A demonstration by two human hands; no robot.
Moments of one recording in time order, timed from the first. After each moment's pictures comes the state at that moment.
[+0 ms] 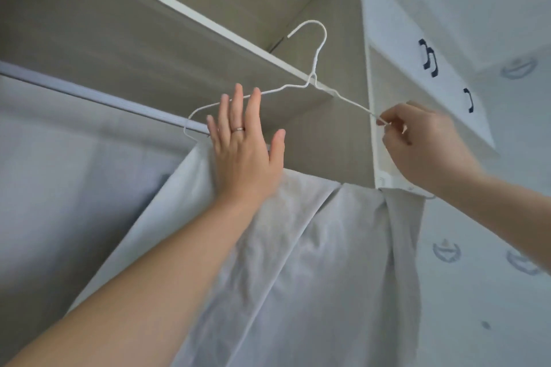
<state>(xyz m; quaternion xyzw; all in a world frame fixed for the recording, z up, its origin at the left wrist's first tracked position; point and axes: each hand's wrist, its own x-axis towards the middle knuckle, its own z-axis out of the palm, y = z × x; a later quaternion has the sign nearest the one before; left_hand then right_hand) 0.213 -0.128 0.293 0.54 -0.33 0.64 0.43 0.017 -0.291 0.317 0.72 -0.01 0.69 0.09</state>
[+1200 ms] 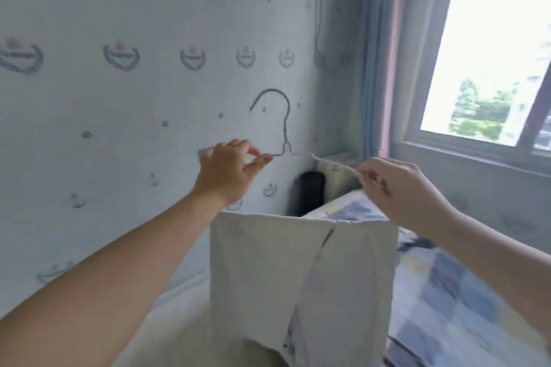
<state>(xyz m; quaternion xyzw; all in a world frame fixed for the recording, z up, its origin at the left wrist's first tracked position) -0.483 -0.579 -0.045 0.26 -0.89 -0.05 0.38 -0.684 -0.339 -0.055 0.57 -0.71 0.35 0.21</state>
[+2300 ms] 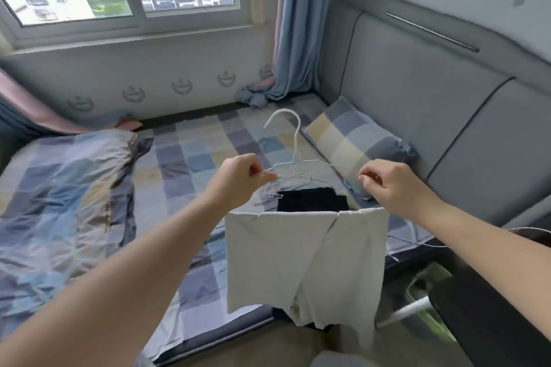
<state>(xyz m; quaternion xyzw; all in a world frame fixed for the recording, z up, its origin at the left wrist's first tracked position) -0.830 -0.165 -0.287 -0.24 -0.91 -0.34 -0.07 -0.682 0.125 -0.277 -0.02 -0.97 0.23 0.12</state>
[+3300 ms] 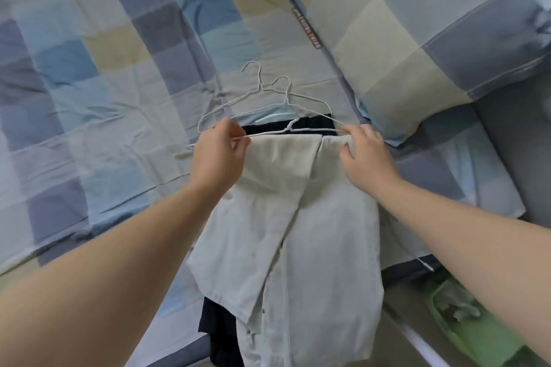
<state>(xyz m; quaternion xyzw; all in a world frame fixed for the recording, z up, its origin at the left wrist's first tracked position) -1.107 0.123 -0.742 -0.10 -0.94 -0.30 -0.14 -0.994 0.373 -0.764 -0.22 -0.94 0.26 -0.08</state>
